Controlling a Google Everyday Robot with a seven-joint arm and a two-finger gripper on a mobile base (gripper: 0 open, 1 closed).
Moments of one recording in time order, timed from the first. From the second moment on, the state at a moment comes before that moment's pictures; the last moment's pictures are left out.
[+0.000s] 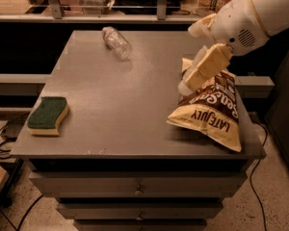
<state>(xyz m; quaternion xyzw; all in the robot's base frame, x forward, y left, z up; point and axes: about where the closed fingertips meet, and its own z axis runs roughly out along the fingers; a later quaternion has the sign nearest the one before) 0.518 -0.081 0.988 -0.60 0.69 0.19 0.34</state>
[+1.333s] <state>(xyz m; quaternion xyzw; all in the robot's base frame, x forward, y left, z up) 0.636 0.035 0.990 -0.47 0.69 0.25 0.50</state>
